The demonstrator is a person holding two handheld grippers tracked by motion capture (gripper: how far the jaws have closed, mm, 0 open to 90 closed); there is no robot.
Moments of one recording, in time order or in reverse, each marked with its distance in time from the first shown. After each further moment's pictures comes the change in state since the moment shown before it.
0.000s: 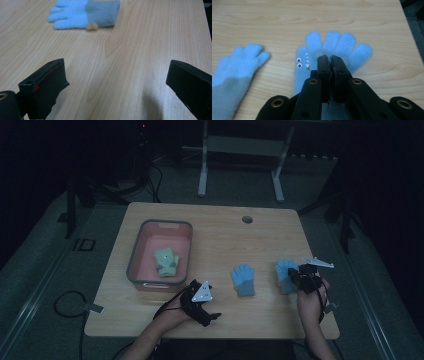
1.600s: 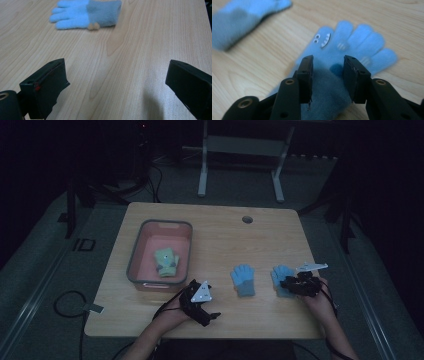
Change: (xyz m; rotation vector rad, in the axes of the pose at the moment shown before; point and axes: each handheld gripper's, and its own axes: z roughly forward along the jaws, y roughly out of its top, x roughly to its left) left arm 0.000 -0.002 0.000 0.003 0.011 0.016; right arm -0.038 -0.021 0.034 0.124 0.336 -0.355
